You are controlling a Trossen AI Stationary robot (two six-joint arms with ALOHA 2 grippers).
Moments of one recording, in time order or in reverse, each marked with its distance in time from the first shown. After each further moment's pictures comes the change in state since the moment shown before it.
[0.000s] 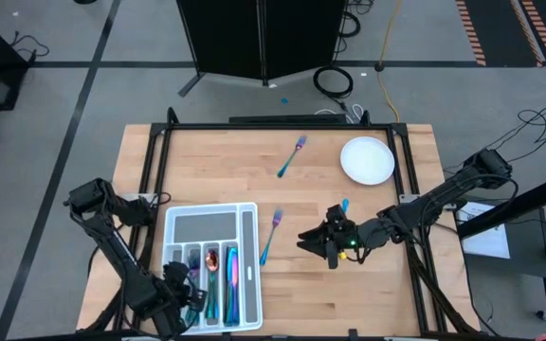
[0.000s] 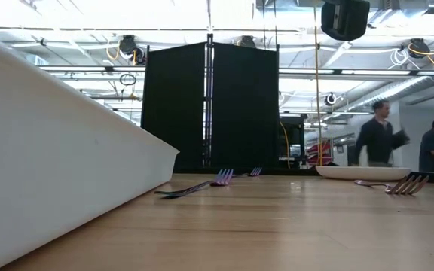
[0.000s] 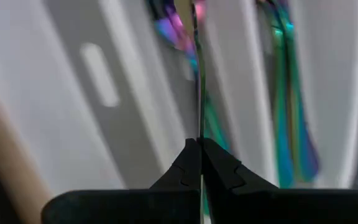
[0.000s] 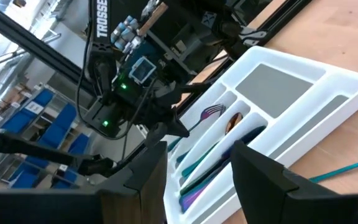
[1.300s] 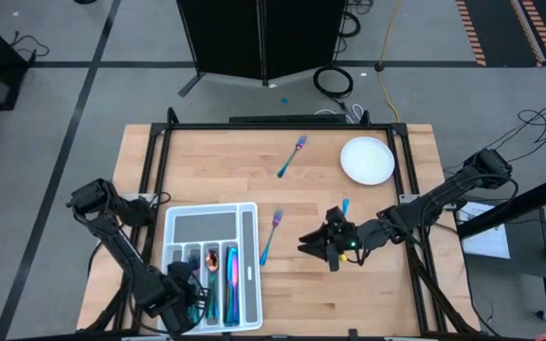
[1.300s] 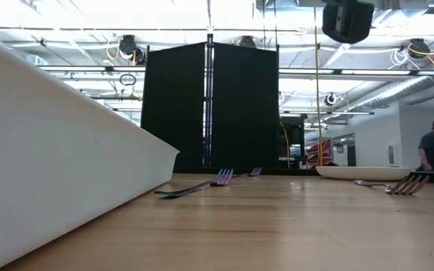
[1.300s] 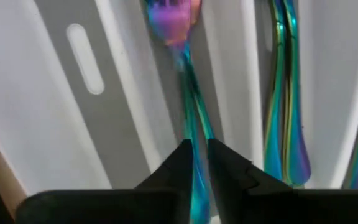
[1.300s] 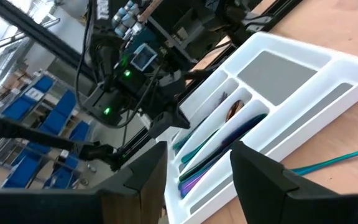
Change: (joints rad) left arm 0.055 0.014 0.000 0.048 0.060 -0.018; right arm 0.006 -0.001 0.000 -0.033 -0.044 0.002
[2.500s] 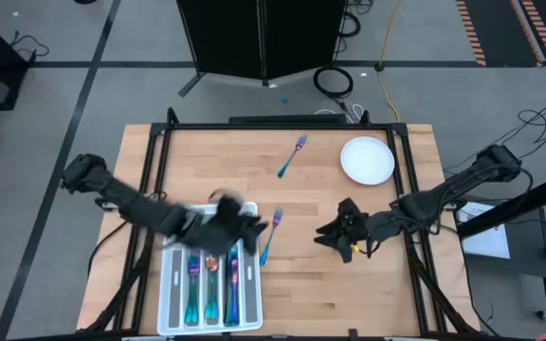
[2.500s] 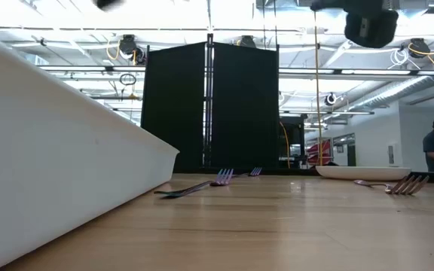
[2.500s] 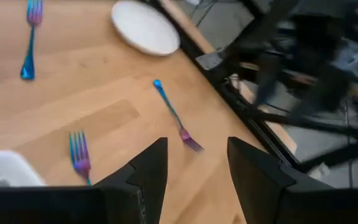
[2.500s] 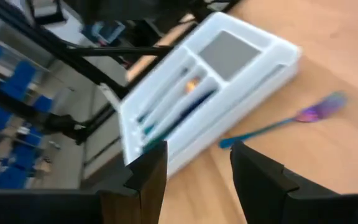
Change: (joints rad) left arm 0.463 -0.274 0.050 0.560 -0.688 1.262; right arm -0.019 -0.165 0.000 -0.345 -0.036 0.008
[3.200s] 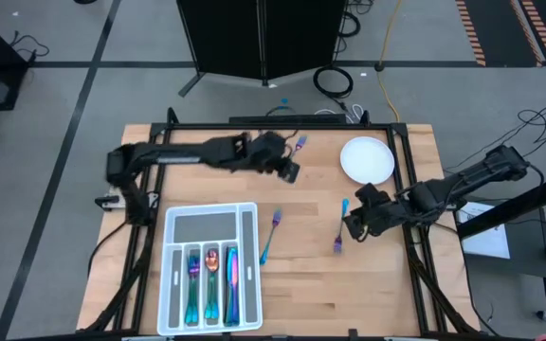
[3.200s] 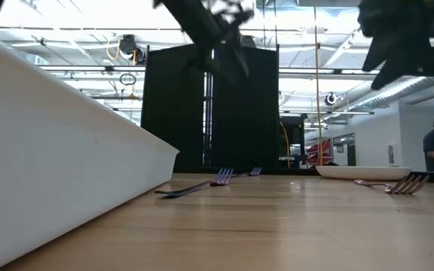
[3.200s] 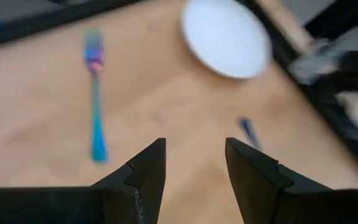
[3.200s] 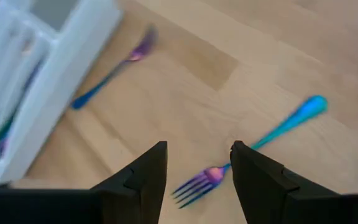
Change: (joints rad) left arm 0.657 0.309 0.332 -0.165 0.560 0.392; right arm -0.073 -0.149 0.000 -0.716 0.004 0.308
